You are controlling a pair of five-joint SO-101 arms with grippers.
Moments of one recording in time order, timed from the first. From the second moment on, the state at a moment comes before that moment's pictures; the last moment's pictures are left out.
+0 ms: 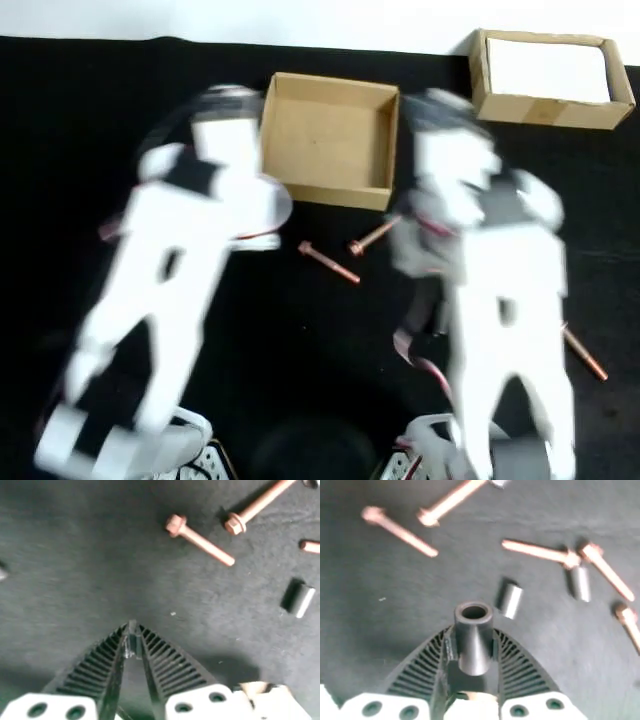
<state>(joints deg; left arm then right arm) 16.0 -2.3 -1.3 91.7 25.0 -6.2 -29.8 10.9 98.9 4.3</state>
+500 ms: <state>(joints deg) 20.2 44.9 -34.0 99.4 46.5 2.8 -53.7 42.9 88.8 8.3</state>
